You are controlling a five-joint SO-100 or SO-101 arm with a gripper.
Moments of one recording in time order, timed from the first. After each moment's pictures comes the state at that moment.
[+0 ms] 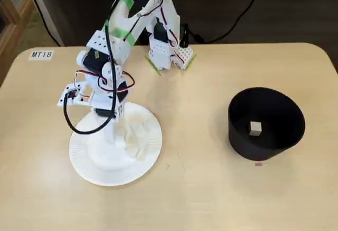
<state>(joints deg) 29.0 75.9 86.6 75.3 -21.1</state>
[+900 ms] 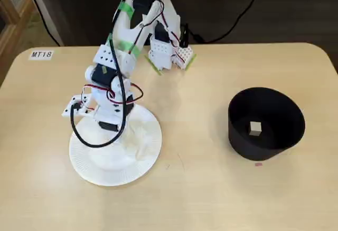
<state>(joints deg) 25.3 79.2 85.9 65.6 -13.2</state>
